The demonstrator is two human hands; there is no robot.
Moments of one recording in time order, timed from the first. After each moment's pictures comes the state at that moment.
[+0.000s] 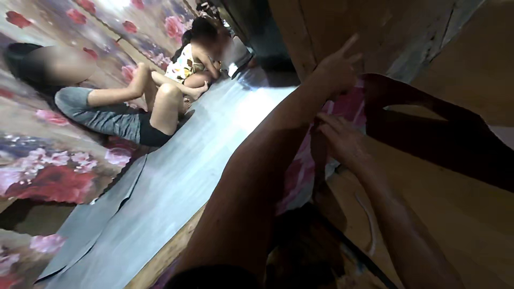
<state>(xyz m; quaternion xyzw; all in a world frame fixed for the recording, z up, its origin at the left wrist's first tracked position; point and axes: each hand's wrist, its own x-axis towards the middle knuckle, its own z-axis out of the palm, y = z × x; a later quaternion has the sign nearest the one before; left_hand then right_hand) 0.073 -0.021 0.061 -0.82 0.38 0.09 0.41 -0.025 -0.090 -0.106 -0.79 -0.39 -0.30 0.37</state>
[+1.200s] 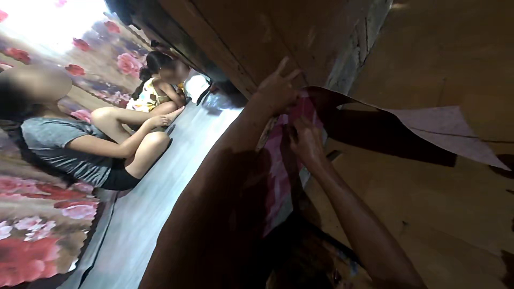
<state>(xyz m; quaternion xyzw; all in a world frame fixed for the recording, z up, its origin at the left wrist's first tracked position) 0.081 -0.017 0.059 -0.81 0.40 0.08 0.42 -0.021 -0.081 -0.085 -0.81 -0.12 -0.24 0.52</state>
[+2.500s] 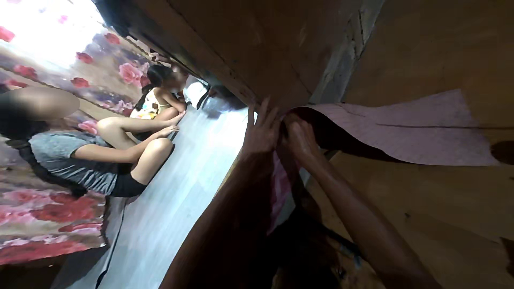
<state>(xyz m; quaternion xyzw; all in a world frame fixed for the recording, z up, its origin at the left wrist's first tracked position) -0.008 0.053 -0.012 -0.88 0.37 -0.25 0.17 -0.025 -0.083 -0.067 -0.81 -0.12 -0.19 0.53</state>
